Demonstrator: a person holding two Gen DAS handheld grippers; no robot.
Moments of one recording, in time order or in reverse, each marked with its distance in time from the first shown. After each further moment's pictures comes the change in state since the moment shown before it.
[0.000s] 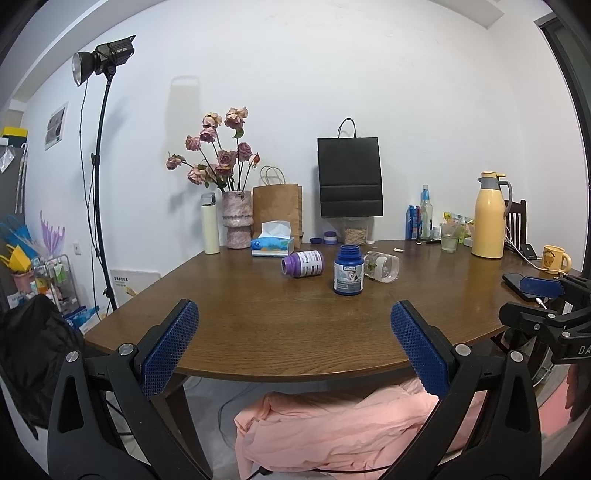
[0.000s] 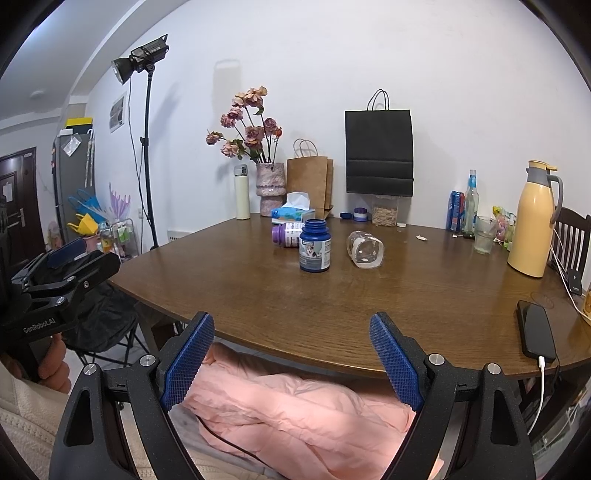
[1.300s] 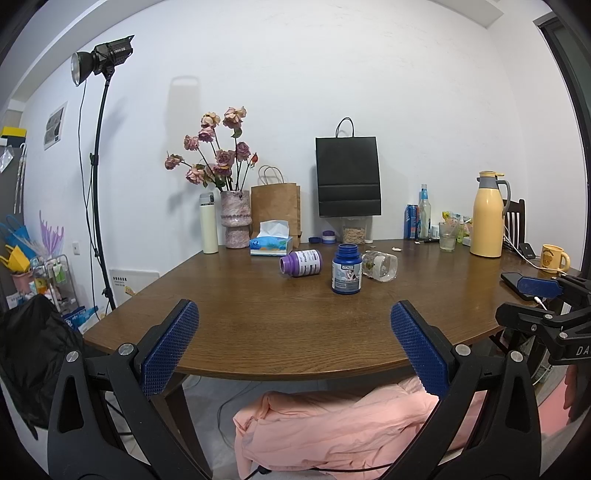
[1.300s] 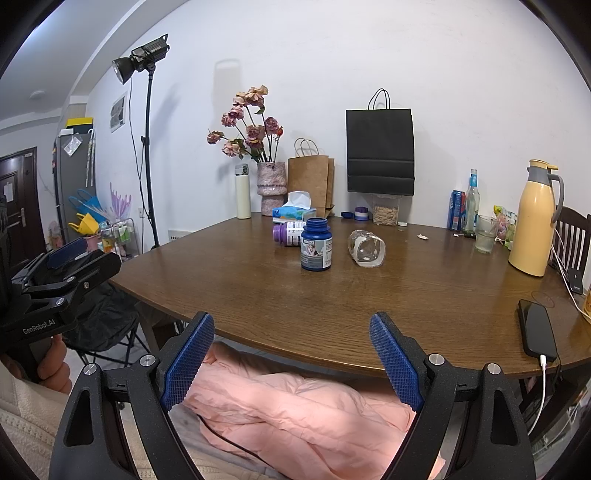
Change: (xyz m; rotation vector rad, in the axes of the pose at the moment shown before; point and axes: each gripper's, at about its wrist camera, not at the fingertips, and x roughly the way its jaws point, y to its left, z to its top) left arm 0.001 0.000 0.001 0.000 0.002 -0.002; right arm -0.004 -0.001 0.006 0.000 -0.001 -0.001
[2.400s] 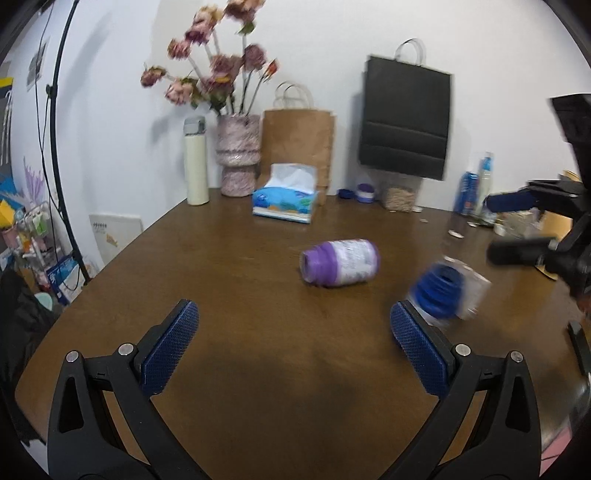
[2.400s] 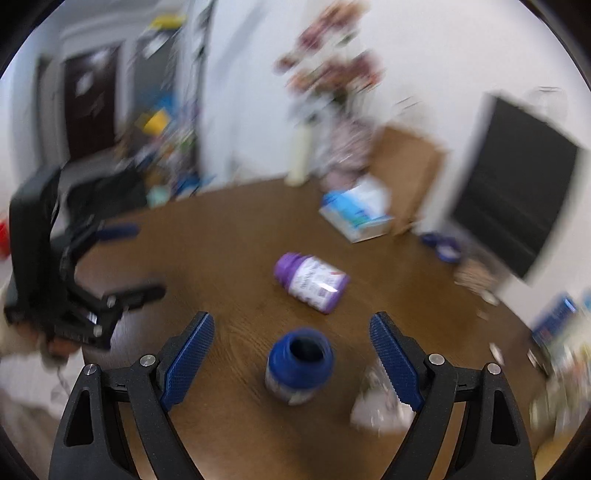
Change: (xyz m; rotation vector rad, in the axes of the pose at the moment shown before) left arm 0.299 0.052 0.057 -0.123 0.342 0.053; right arm 0.321 -0.036 0.191 -0.431 0.362 0.384
